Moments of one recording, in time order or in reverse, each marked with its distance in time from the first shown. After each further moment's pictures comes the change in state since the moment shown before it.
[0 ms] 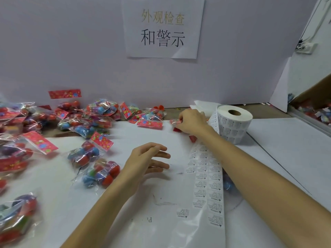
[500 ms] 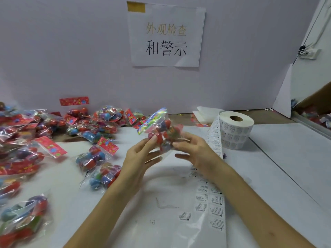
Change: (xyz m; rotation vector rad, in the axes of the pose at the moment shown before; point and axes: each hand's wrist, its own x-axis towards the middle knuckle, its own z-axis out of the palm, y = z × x) left_hand 0.001 0.005 -0.004 -0.251 0.072 0.170; right_hand -0.123 -0.014 -0.014 1.517 -0.305 -0.063
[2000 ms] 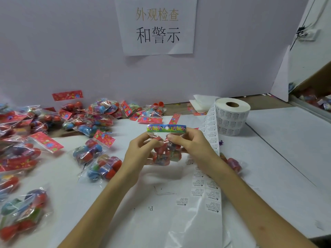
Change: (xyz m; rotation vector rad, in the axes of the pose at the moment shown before) left_hand -0.001 -0.006 0.004 0.299 -0.053 0.029; right_hand -0.012 0.014 0.004 -0.167 0.175 -0.062
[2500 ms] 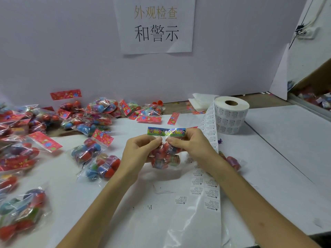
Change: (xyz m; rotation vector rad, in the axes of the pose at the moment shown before) left_hand -0.002 -0.002 0.000 0.042 0.055 0.024; right_hand 0.001 0.002 -0.001 0.020 -0.051 -0.001
